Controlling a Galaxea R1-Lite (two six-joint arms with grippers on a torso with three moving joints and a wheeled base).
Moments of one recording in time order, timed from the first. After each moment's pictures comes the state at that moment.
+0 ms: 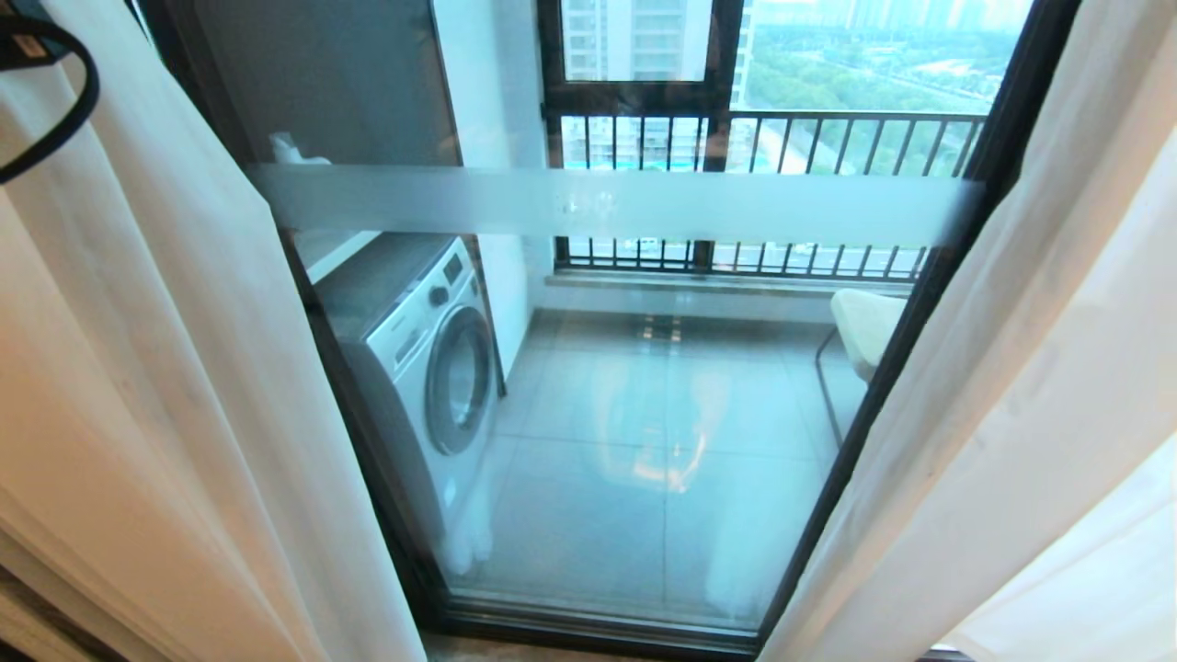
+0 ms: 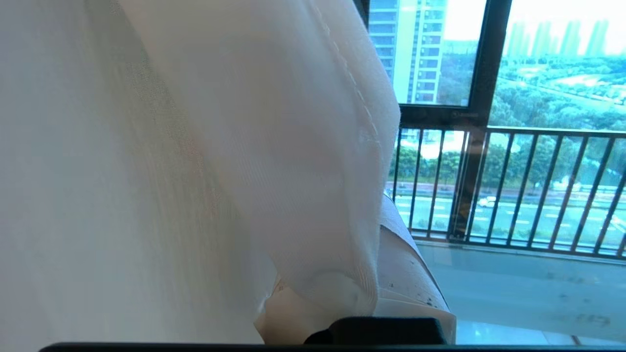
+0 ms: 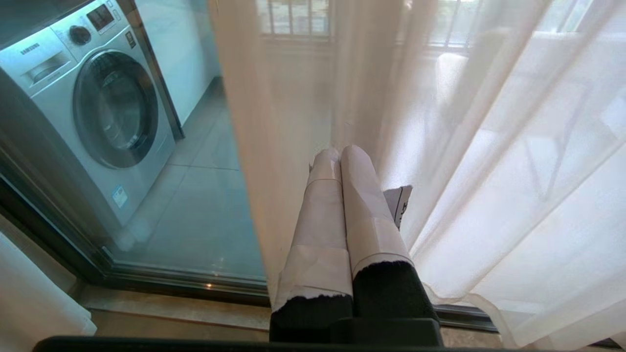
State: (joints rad) left arm 0.02 1.36 -1.17 -0.60 0.02 -0.03; right arm 0.00 0.00 0.00 0.00 0.00 0.00
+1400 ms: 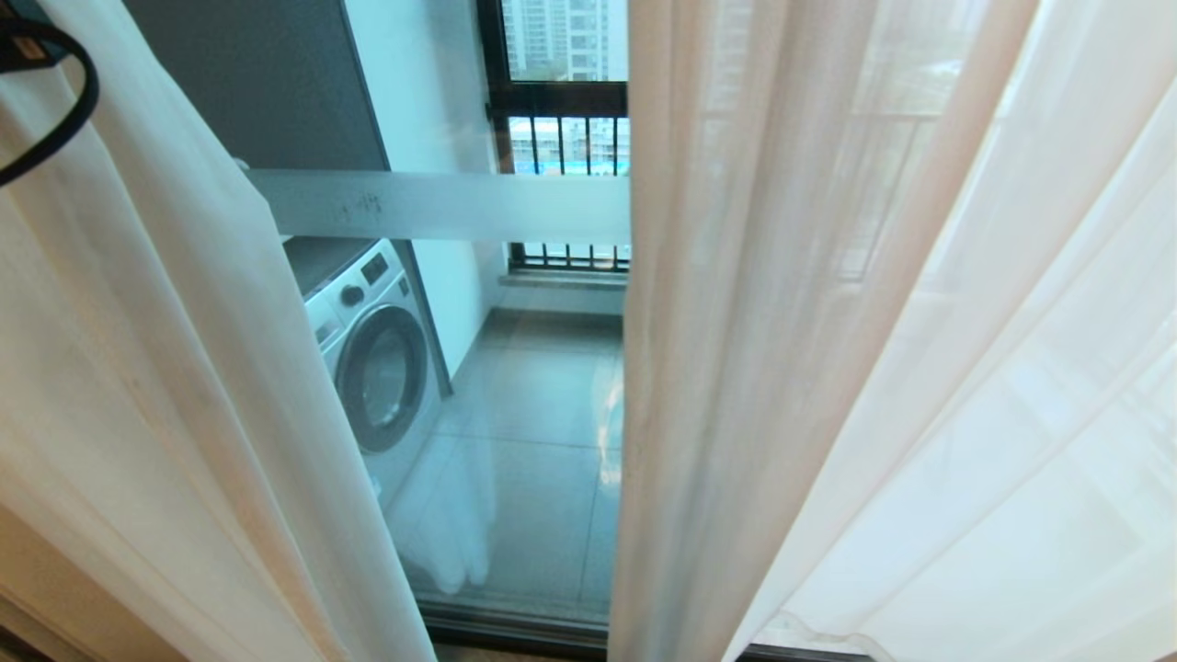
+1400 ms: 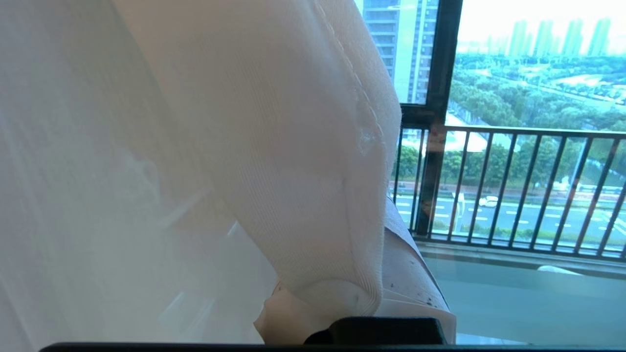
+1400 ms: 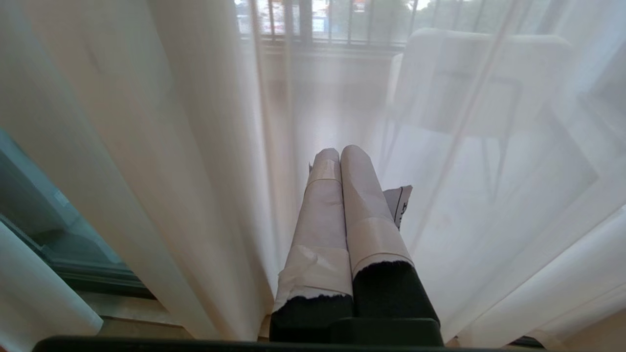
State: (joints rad) left arm 0.02 1.35 -1.16 -0.60 0.02 -0.03; right arm 0.00 0.00 0.00 0.00 0.00 0.00
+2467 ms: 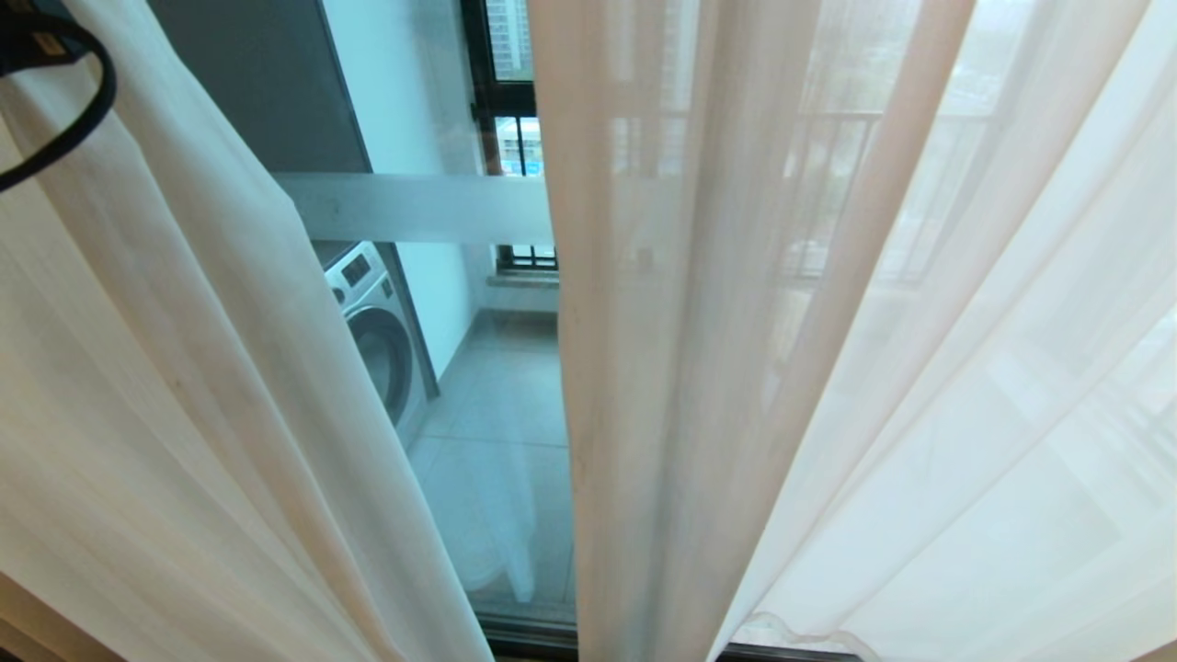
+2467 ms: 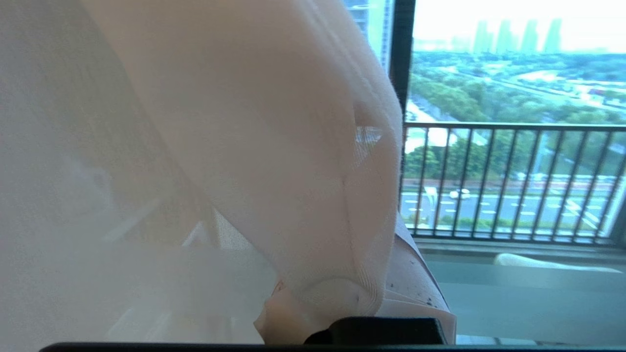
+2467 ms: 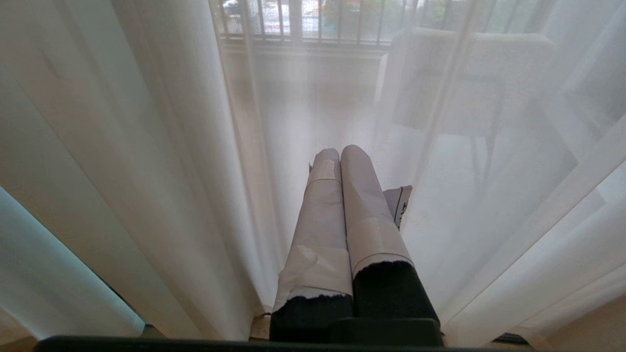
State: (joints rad) left arm -0.05 1.35 -1.17 -0.59 0.02 -0.01; right arm 0.00 0.00 0.00 0.00 0.00 0.00
